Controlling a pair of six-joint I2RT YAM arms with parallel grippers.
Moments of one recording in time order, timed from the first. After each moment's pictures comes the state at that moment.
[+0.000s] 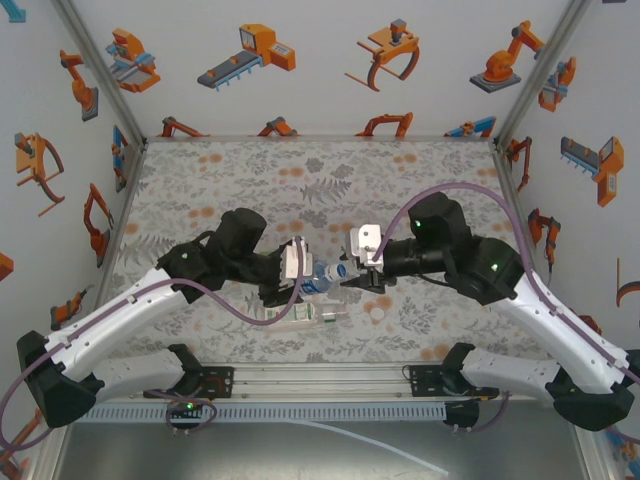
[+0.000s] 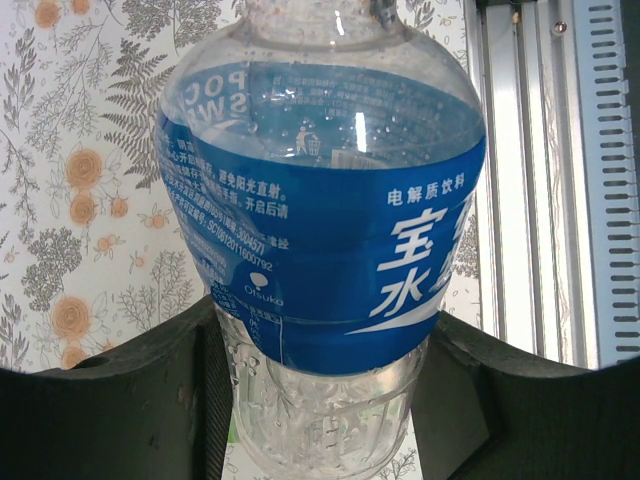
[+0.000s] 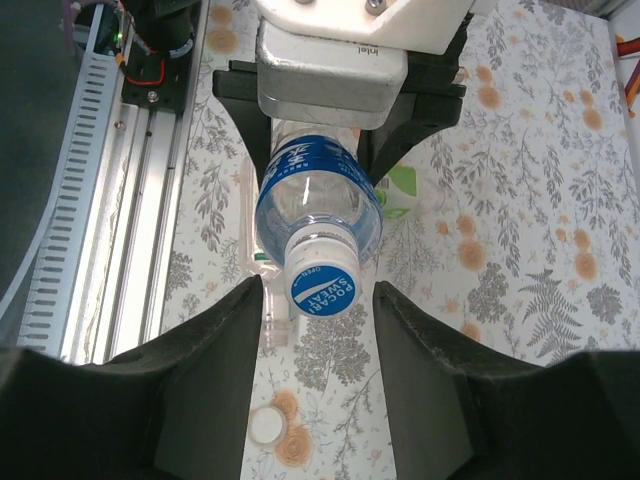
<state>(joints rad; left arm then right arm) -0.89 1.08 1.02 -0.65 0.51 0.61 0.88 1.01 1.28 -0.76 -0.59 -0.61</state>
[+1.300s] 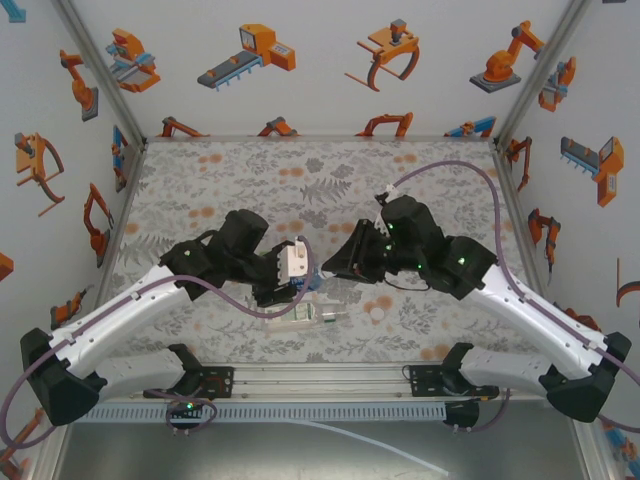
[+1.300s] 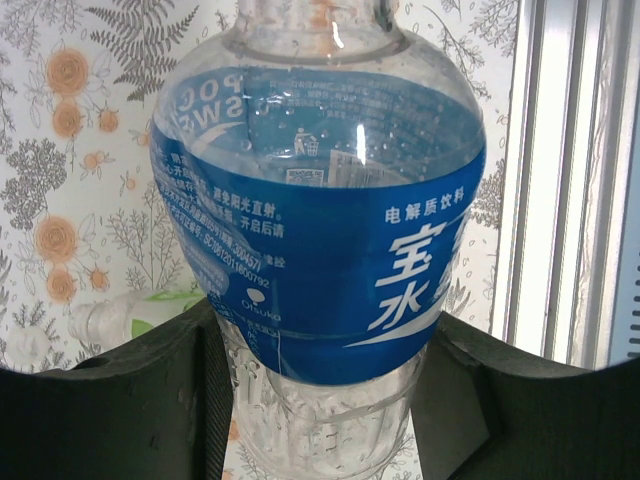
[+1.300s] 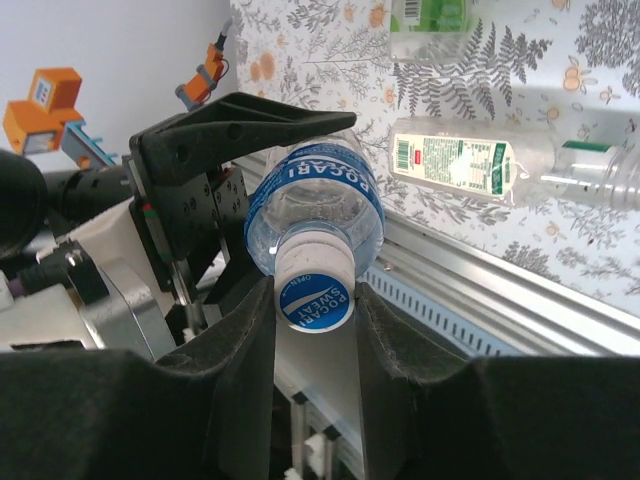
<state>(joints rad) -0.87 1.10 1.02 -0.74 0.40 0.61 0.88 1.08 1.17 -0.70 -0.22 1.15</state>
